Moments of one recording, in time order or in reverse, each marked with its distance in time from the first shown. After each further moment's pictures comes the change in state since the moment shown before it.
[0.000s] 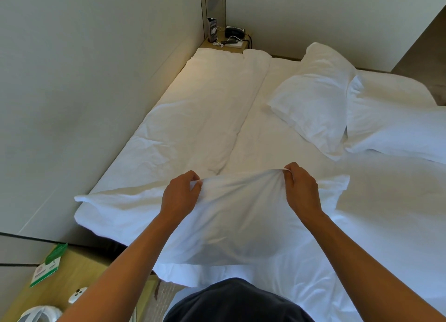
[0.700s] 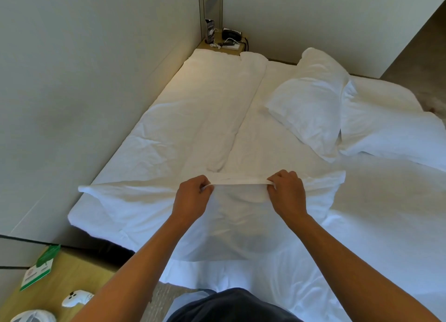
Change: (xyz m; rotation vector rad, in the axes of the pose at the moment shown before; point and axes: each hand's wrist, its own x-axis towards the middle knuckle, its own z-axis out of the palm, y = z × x) left_hand -0.016 0.015 -0.001 -0.180 -0.059 -0.007; right_hand -0.017 -0.036 0.022 -0.312 -0.050 -0.117
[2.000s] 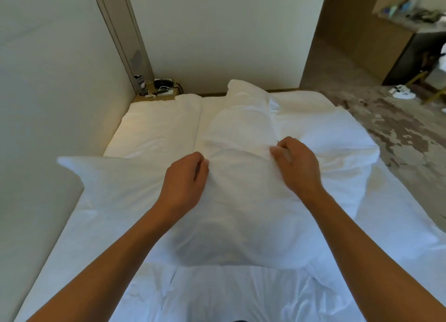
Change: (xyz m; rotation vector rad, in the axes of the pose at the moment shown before) left_hand 0.045 0.217 -0.004 0.142 0.042 0.668; right_hand 0.038 0.115 -0.175 0.323 0.420 0.180
